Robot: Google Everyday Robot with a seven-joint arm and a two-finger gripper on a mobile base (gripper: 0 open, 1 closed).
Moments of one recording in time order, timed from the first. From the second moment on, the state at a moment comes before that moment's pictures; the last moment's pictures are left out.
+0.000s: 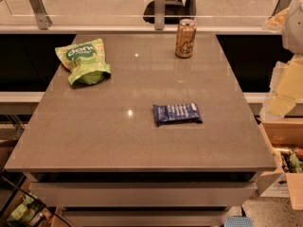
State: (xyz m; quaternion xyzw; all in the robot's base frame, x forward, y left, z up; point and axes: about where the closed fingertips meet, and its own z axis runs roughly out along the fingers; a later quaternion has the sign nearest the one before) arm 0.437 -0.210 0.999 -0.60 0.77 -0.06 0.19
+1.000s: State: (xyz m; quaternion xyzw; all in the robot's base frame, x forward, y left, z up) arm 0.450 -0.210 1.021 -0.61 0.74 -0.01 0.27
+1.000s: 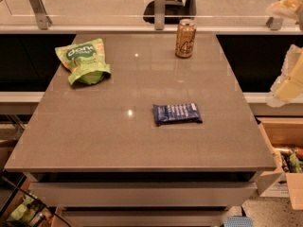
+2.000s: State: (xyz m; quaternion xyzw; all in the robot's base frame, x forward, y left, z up) arm 0.455 -0.198 0.999 -0.61 0.69 0.11 0.37
